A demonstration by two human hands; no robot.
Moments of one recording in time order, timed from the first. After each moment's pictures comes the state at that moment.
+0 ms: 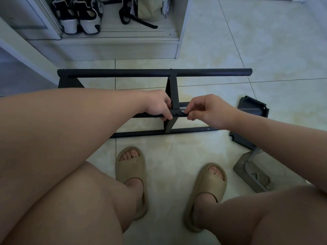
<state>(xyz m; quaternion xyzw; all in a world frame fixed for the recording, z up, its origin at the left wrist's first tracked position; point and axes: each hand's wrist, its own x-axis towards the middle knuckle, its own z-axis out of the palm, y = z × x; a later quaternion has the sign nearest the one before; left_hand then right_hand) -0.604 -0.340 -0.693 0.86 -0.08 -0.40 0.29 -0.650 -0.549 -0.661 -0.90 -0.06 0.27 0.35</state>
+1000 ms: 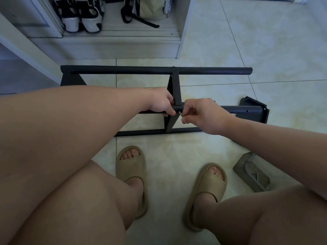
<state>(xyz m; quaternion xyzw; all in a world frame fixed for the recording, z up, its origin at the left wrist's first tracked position) -0.597 -0.342 -0.697 0.87 -0.07 -0.39 0.30 -0.660 -0.530 -0.665 -0.91 -0.10 0.25 0.32</state>
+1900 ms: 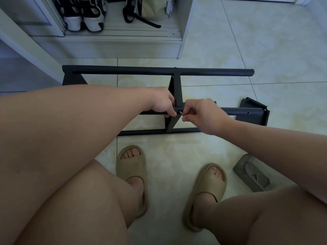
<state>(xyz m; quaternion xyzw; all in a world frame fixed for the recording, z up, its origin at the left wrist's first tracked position) -0.598 -0.341 -0.696 0.88 -0.08 -0.38 0.28 -0.659 -0.523 -0.674 -0.93 -0.10 0.21 0.29</state>
